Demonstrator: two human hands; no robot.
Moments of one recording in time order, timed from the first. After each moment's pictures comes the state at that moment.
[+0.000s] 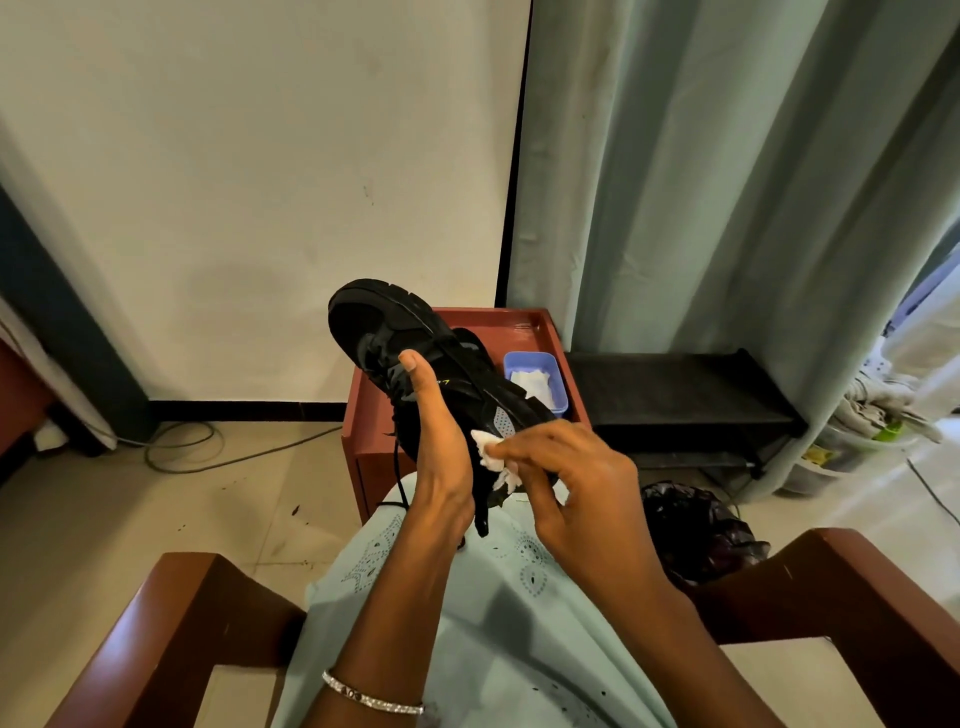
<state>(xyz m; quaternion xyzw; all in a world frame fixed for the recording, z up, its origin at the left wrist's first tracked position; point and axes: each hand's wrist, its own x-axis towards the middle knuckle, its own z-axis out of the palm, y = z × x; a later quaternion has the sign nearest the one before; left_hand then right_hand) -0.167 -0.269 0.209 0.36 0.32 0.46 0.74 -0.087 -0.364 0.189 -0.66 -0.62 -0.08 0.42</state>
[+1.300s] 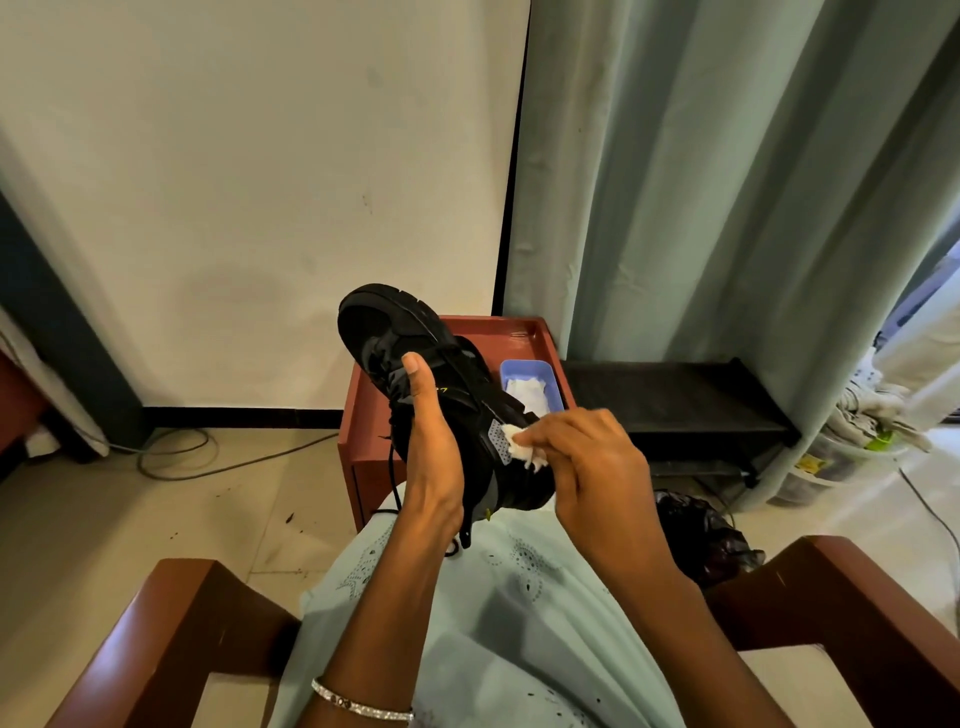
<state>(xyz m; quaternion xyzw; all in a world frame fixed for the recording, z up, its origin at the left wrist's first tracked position) -0.174 -0.274 0.220 0.42 0.35 0.46 0.70 -0.065 -0.357 0.188 -0.69 -0.60 -0.16 0.37</state>
